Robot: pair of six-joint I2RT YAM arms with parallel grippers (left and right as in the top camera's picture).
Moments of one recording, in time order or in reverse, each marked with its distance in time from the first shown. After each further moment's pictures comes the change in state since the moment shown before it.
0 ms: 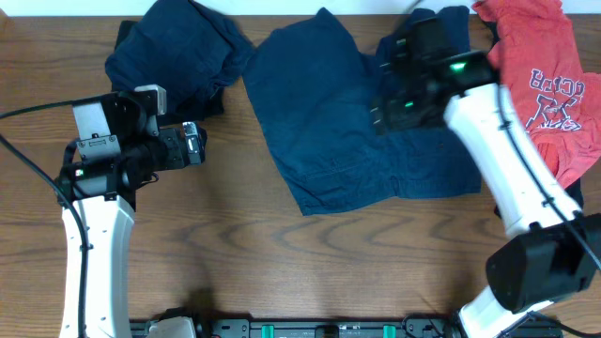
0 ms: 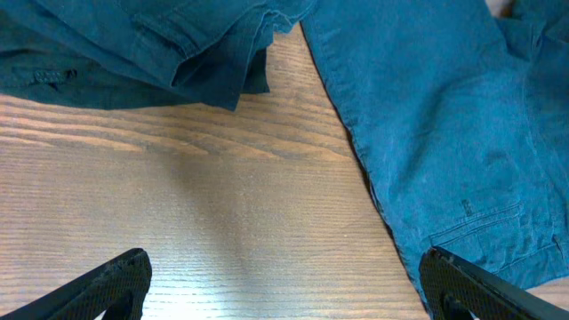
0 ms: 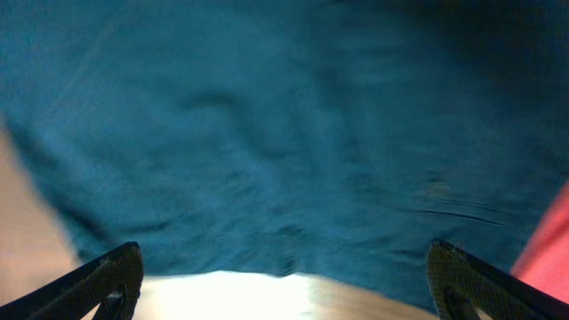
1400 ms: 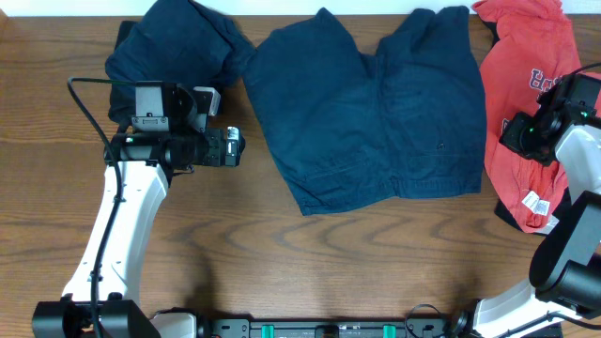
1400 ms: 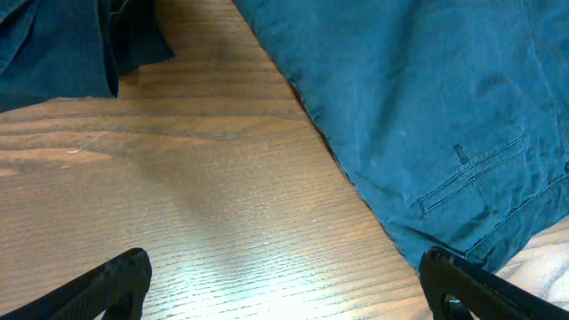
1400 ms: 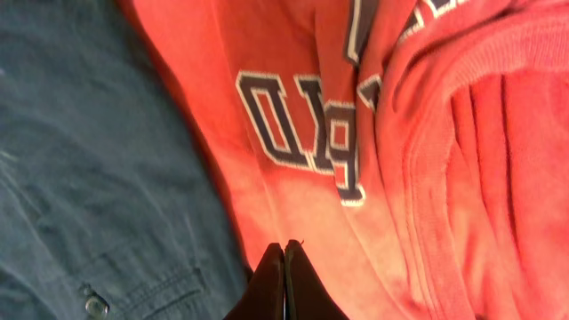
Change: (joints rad) left arm -0.183 0.175 0.000 0.047 -0.012 0.062; right arm -0.595 0.000 -0.451 0.533 -0.056 0.121
